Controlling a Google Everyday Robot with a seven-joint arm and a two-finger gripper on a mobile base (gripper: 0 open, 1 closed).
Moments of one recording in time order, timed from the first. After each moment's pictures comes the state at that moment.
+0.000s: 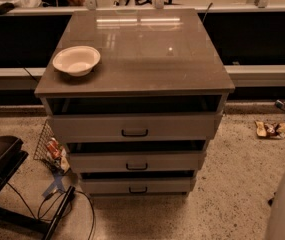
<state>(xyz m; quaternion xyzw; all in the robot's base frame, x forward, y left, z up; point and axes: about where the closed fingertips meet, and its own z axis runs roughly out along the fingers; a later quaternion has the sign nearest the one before) 0.779 -0.100 1.085 -0.36 0.71 0.09 0.60</state>
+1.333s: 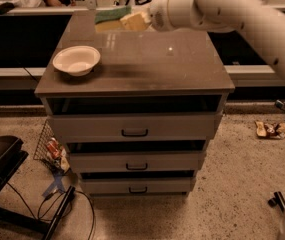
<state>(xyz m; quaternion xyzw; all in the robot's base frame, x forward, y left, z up) 0.746 0.010 0.977 -0.39 0.72 0.20 0.54</state>
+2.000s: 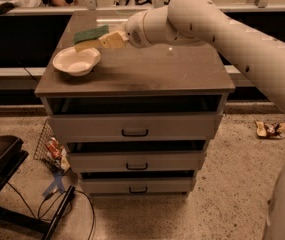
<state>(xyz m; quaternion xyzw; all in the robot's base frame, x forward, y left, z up) 0.730 0.073 0.932 -0.43 0.71 0.24 0.51</state>
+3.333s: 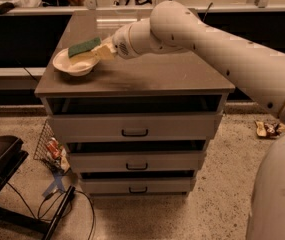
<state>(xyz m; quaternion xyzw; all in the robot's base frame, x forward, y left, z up) 0.723 0.110 0.892 -0.45 0.72 0.24 0.47</state>
